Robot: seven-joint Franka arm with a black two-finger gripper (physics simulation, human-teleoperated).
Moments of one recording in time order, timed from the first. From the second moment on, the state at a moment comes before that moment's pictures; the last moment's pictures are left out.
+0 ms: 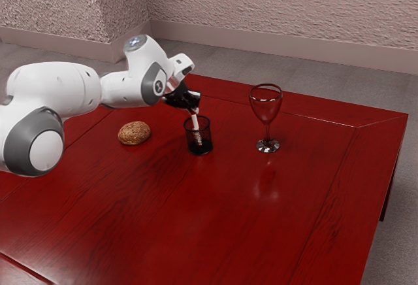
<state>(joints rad) 0.03 0.74 0.01 -1.34 -0.23 2.54 -0.03</state>
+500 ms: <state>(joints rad) 0.06 0.49 0.01 -1.44 -0.14 2.45 -0.06</state>
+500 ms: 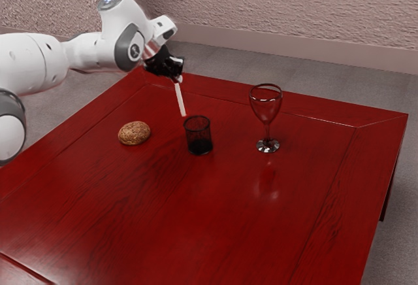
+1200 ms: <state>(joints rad) -0.07 1.01 0.29 -0.80 -0.26 1.71 -0.11</state>
